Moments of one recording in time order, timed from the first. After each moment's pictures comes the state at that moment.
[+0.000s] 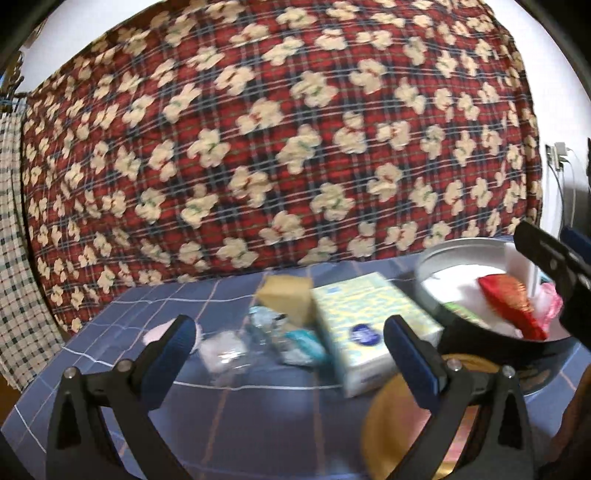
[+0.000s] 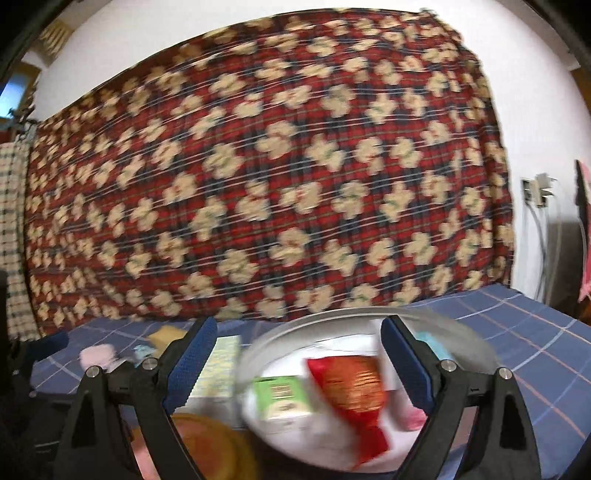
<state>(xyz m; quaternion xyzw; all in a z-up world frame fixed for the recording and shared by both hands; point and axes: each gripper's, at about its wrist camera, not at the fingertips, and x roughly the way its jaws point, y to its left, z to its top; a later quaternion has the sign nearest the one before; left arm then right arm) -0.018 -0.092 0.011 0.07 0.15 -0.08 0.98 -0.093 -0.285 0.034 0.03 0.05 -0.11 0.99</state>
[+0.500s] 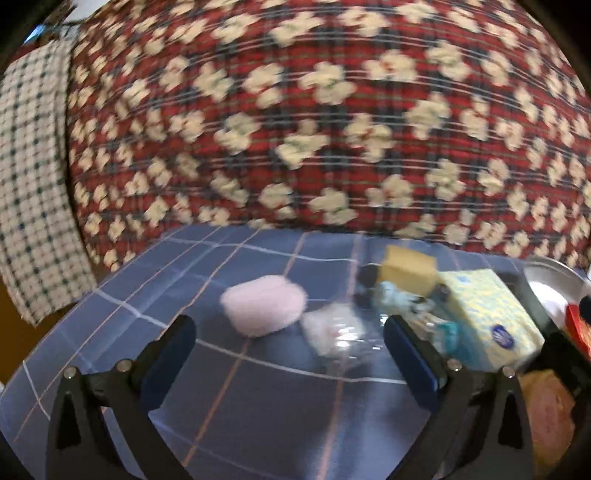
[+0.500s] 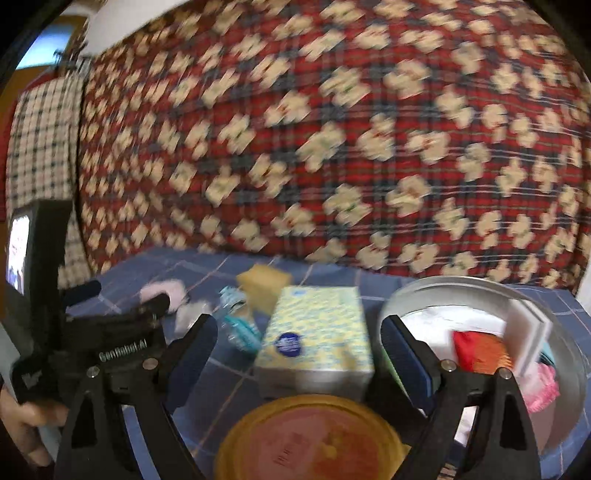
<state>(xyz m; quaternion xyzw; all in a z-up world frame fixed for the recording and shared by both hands) 0.038 0.003 -0.003 -0.02 0.24 0.03 0.97 -0.037 -0.192 0.020 -0.03 0.17 0.02 0.98</state>
